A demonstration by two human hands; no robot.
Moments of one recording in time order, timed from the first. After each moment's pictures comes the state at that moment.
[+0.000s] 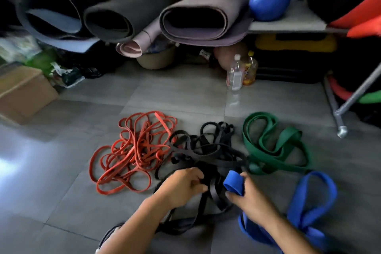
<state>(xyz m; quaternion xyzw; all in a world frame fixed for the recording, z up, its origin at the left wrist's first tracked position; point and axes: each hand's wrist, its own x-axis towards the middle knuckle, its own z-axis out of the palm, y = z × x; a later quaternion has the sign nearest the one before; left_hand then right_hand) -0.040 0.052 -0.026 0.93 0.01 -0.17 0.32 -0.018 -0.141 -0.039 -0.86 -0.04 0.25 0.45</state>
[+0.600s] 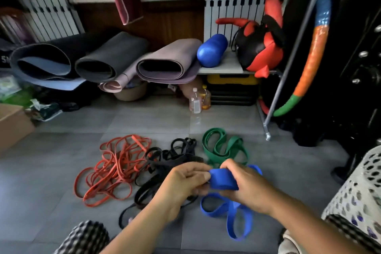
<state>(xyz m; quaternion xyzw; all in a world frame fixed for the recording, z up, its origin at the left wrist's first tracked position) -0.180 -0.073 0.161 0.68 0.04 -0.12 0.72 -0.155 -0.245 0.168 -0.93 -0.26 0.10 0.25</state>
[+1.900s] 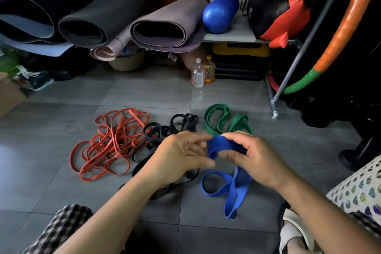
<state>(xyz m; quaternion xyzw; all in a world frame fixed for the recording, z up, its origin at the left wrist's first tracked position) -0.140 -0.050 0.169 0.78 -0.02 -0.10 0.62 -0.111 -0.233 0.156 -0.83 -0.23 0.09 0.50</state>
